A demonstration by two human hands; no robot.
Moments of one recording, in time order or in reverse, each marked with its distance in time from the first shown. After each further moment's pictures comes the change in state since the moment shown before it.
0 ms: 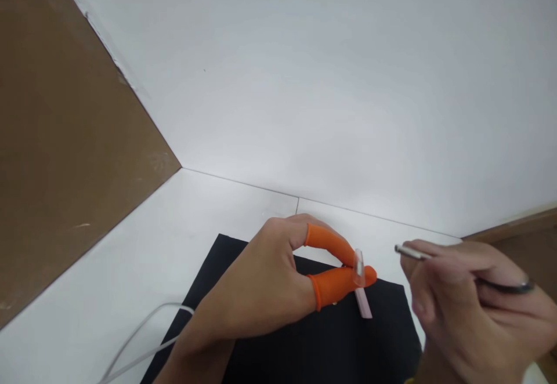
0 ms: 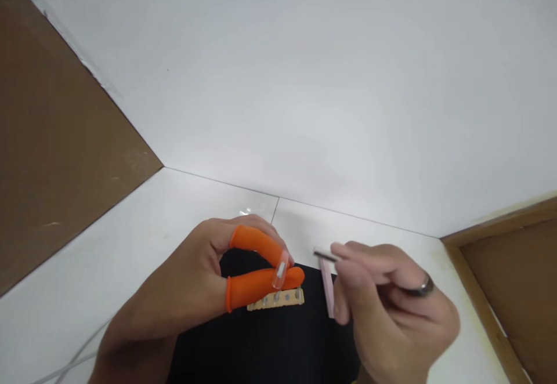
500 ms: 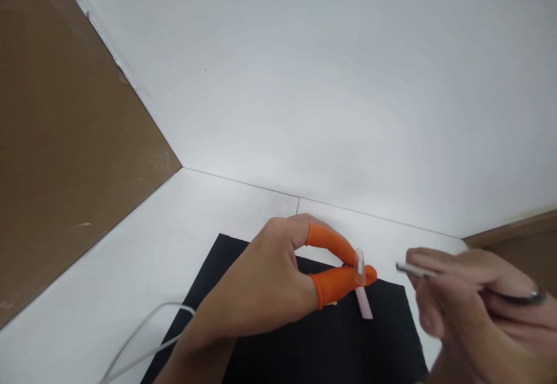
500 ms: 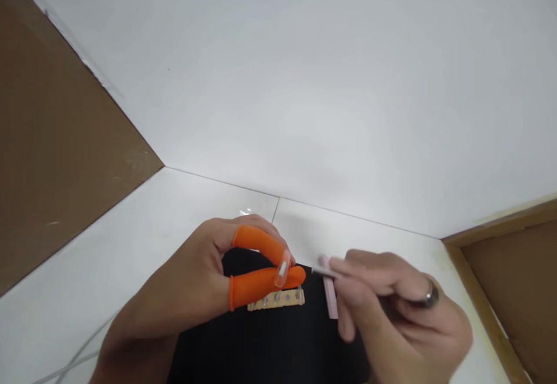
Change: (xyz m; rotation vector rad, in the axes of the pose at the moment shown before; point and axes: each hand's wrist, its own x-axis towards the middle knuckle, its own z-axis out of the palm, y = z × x) left_hand -0.002 0.002 -0.003 0.021 0.003 -0.013; right_hand 0.002 -0.008 -0.013 -0.089 -0.075 0.037
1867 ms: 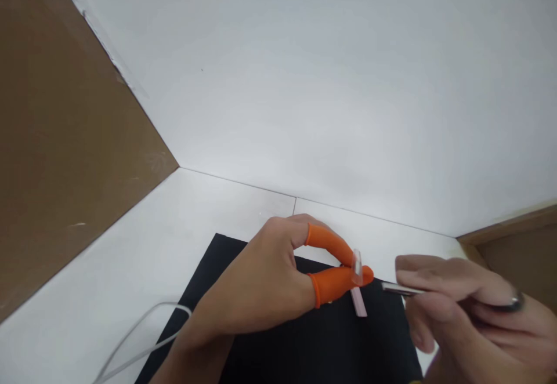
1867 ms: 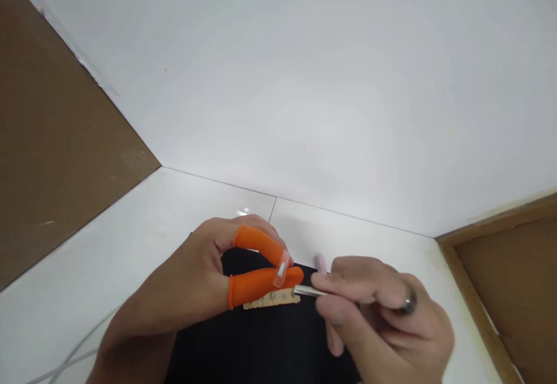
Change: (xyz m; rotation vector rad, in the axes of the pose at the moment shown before) left_hand 0.002 0.003 -0.002 -0.015 -0.032 -0.009; right_hand -0.001 -0.001 -0.006 0.065 -0.208 0.002
